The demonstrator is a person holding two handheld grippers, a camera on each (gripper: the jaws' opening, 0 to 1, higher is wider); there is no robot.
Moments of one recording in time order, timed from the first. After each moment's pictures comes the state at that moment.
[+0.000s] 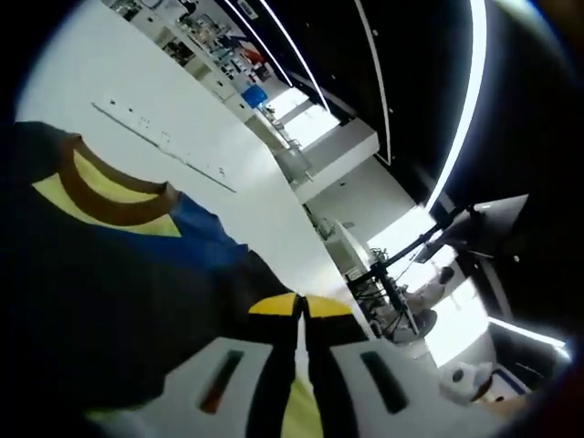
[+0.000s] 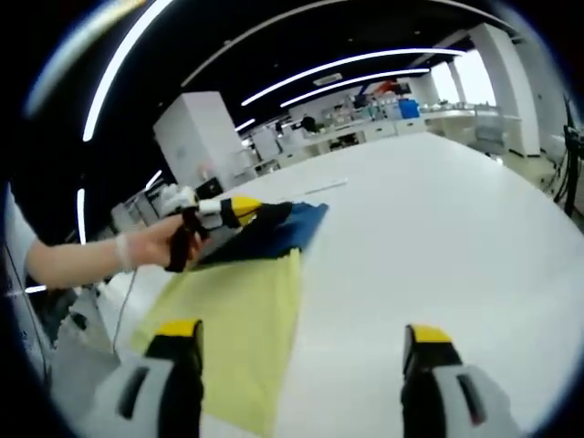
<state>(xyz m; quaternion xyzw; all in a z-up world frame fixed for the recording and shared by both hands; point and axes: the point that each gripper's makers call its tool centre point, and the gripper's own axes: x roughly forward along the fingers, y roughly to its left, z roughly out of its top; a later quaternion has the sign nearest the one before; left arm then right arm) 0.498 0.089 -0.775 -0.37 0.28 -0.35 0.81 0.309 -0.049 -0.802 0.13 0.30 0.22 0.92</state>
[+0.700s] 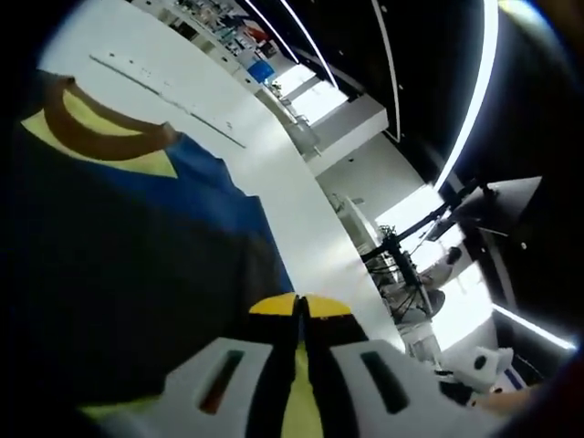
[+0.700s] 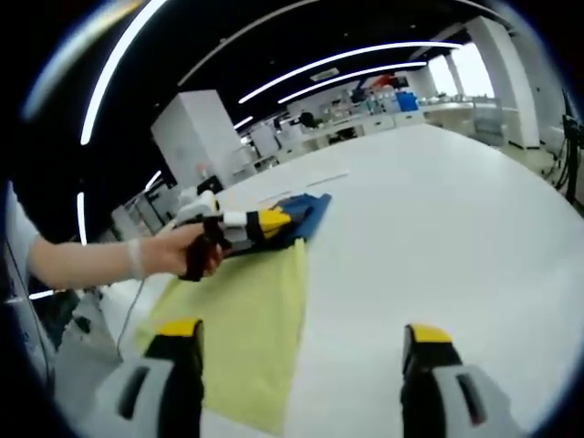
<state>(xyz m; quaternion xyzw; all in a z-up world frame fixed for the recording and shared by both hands) 0.488 0.063 -0.825 -0.35 0.33 -0.35 0.81 0.303 -0.037 -0.807 0.15 0.31 0.22 0.91</state>
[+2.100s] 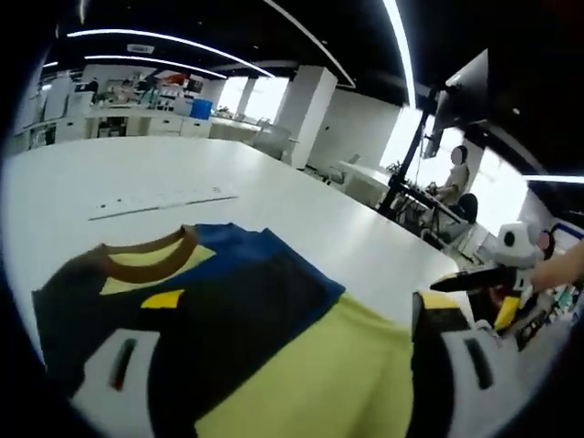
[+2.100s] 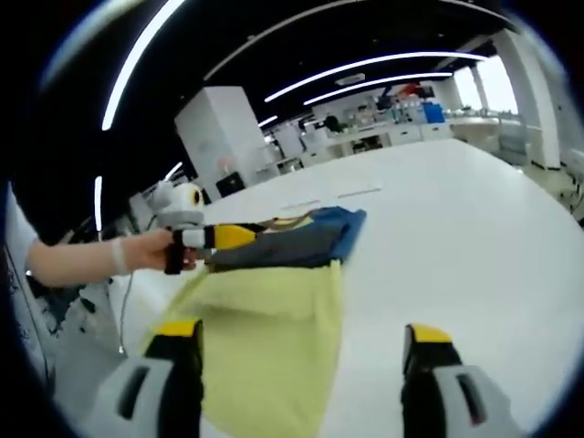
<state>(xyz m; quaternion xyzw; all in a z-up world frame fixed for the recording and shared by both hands) 0.455 0.151 -0.778 -0.08 0.24 -0.40 0.88 0.323 0.002 -0.786 0.11 0.28 0.28 0.91</state>
